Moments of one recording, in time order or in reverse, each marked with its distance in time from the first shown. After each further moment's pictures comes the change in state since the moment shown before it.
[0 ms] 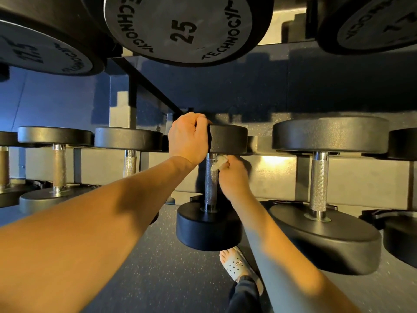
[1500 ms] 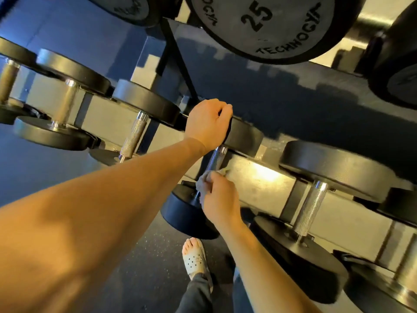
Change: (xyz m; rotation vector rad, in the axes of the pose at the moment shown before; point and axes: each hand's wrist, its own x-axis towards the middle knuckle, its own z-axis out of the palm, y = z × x) left_hand -0.001 0.003 0.003 -0.018 0.030 -0.063; right_hand -0.052 0.024 -0.009 -0.259 -0.286 -0.389
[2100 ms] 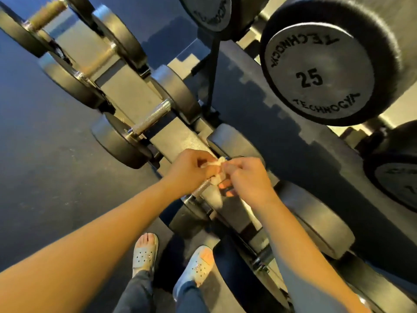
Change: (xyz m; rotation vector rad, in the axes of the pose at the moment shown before) left_hand -0.109 -0.032 -0.013 -0.470 -0.005 -0.223; right_hand 0.027 -0.086 -0.094 -0.144 -0.203 0.103
